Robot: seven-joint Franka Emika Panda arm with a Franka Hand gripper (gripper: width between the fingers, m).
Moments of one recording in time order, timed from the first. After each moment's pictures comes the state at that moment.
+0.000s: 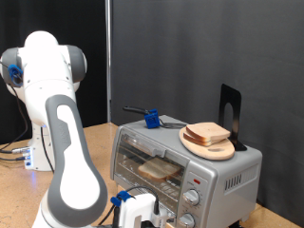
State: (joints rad) arm -0.33 0.98 0.05 -1.41 1.36 1.66 -0.12
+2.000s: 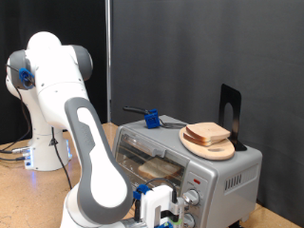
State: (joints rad) arm -0.29 0.99 0.10 -1.43 1.35 1.64 -0.18
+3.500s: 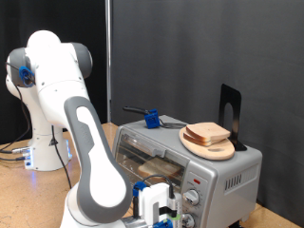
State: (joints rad) arm -0.30 0.97 0.11 -1.47 1.38 1.65 -0.37
